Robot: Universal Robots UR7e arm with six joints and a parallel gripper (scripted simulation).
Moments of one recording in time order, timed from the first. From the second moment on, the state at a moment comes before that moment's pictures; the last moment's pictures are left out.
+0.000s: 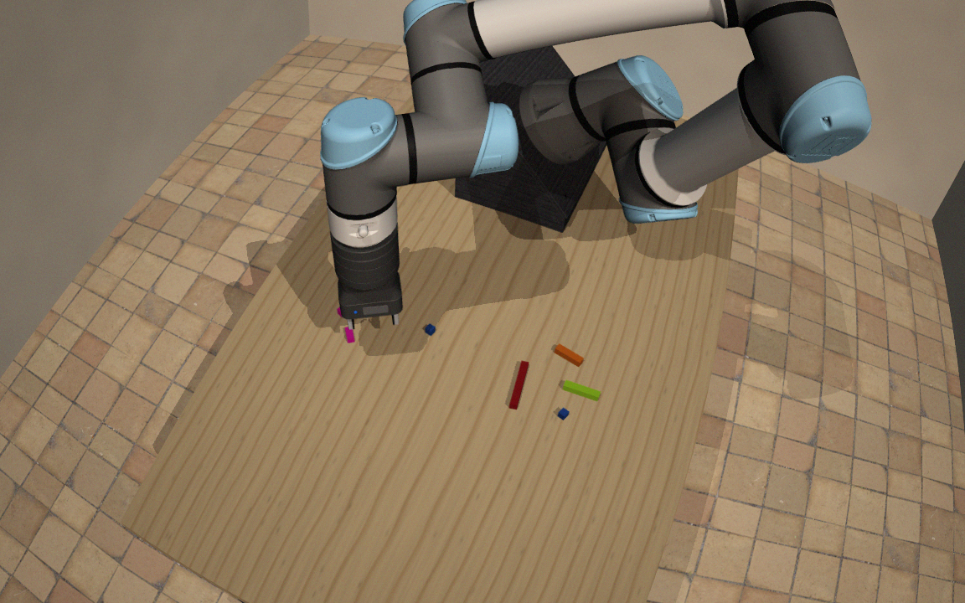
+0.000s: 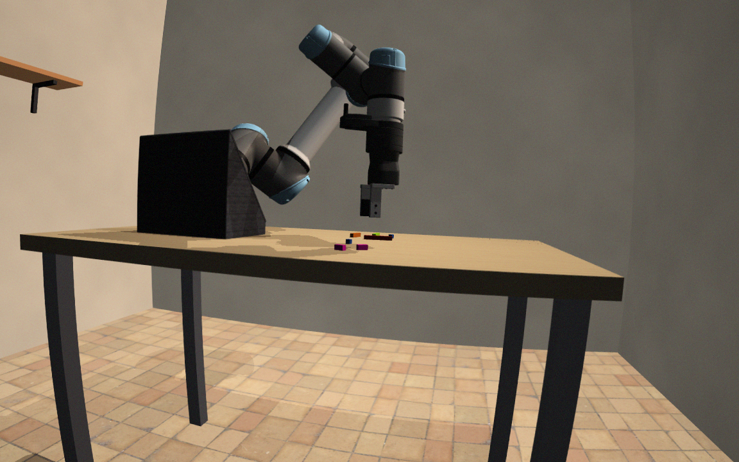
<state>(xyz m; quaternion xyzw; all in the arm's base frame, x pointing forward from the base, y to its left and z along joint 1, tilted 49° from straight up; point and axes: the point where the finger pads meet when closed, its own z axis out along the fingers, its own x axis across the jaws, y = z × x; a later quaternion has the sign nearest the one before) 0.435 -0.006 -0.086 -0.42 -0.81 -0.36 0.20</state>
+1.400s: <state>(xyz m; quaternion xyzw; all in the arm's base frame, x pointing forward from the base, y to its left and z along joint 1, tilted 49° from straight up) 0.423 0.058 -0.009 -0.84 -0.35 -0.15 0.39</state>
